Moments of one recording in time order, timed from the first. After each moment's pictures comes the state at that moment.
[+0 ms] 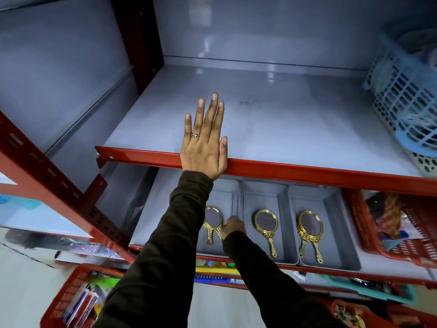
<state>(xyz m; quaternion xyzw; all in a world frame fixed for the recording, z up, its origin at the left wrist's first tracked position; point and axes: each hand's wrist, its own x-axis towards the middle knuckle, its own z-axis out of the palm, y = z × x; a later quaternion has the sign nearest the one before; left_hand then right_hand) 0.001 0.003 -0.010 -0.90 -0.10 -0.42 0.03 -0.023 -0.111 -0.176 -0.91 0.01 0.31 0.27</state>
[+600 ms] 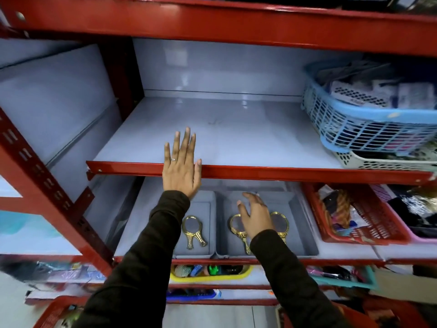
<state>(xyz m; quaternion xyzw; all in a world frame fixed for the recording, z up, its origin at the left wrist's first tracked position) -0.047 -0.032 -0.003 -0.94 -0.10 -0.32 -0.02 -0.044 -0.248 -0.073 -0.92 -0.11 0.01 0.37</state>
